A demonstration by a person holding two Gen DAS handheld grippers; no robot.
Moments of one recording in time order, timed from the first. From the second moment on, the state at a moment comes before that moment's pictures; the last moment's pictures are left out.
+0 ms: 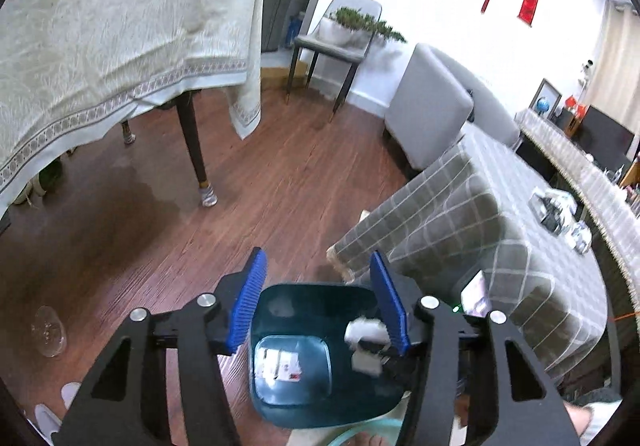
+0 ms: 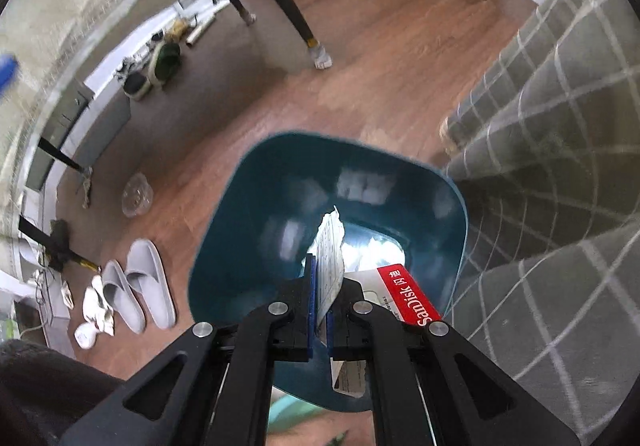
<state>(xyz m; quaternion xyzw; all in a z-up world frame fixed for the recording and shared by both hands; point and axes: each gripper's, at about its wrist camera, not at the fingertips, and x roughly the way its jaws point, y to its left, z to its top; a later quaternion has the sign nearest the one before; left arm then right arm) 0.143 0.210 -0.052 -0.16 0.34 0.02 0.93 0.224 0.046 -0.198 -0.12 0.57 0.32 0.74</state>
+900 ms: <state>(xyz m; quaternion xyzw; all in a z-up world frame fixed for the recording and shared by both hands) 0.156 0.155 0.010 -0.14 0.26 -0.01 0.95 0.187 0.009 -0.085 -0.08 0.47 0.41 0.78</state>
